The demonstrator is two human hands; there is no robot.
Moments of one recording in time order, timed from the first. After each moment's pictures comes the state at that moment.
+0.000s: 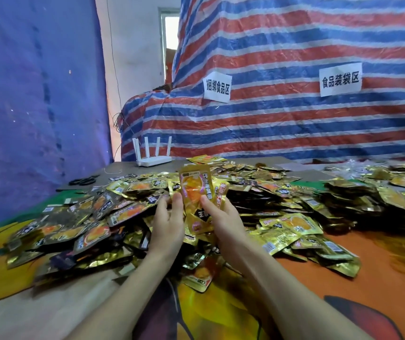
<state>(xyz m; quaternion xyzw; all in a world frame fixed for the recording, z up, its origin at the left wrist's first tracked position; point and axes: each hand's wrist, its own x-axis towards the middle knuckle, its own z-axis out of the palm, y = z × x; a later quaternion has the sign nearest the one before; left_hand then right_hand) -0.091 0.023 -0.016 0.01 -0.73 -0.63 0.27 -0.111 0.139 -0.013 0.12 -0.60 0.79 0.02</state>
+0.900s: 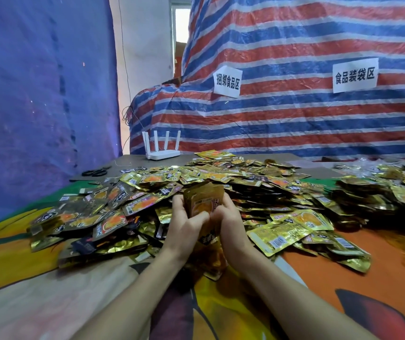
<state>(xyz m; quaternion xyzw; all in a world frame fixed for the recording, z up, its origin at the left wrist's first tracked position) -0.067 0.018 -0.020 -0.09 -0.68 -0.71 0.18 -0.087 0.123 -0.019 0.22 -0.60 0.77 0.06</state>
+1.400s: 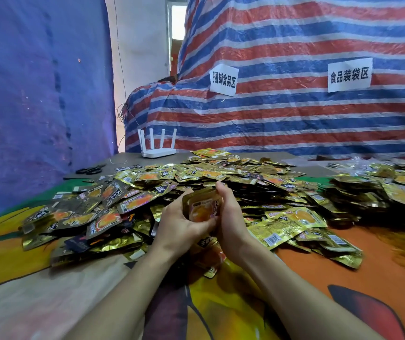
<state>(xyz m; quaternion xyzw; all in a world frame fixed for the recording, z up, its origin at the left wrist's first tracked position) -0.065 0.014 -0.017 -0.17 -0.75 -0.58 0.27 -0.091 0.129 -0.010 0.13 -0.58 0.80 -0.03</state>
